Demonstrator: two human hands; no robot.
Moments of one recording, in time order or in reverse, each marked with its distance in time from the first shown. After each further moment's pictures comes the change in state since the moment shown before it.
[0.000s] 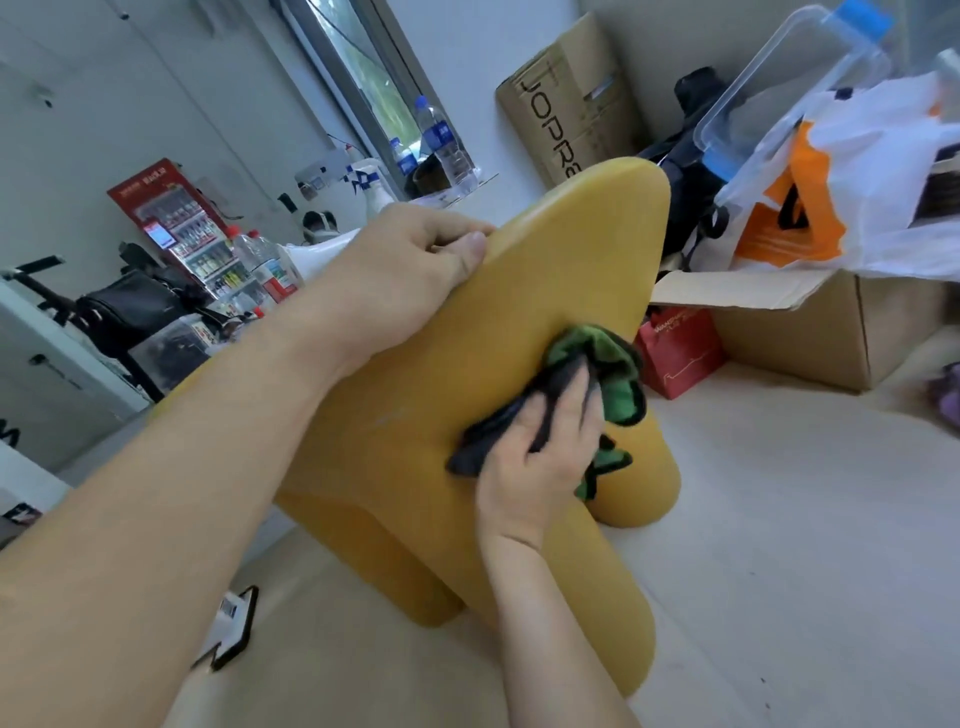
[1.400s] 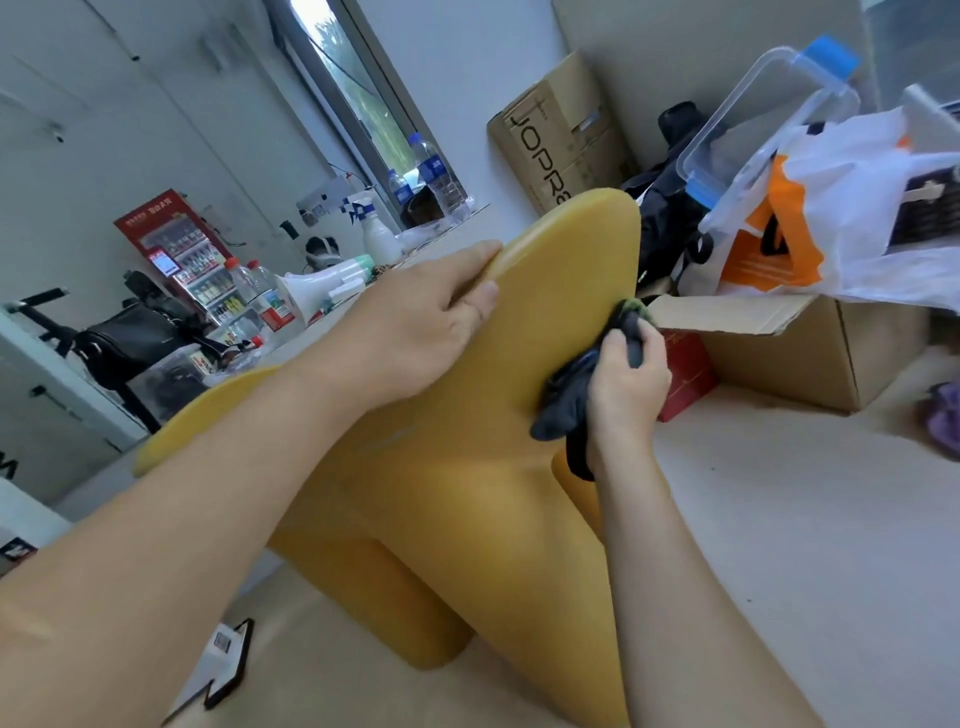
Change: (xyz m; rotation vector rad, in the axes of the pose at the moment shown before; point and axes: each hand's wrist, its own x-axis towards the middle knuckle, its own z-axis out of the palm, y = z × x) left_hand 0.011 0.002 0.010 0.355 -0.022 0.082; right_hand 0.128 -0.014 -0.011 0.149 -0.146 0.383
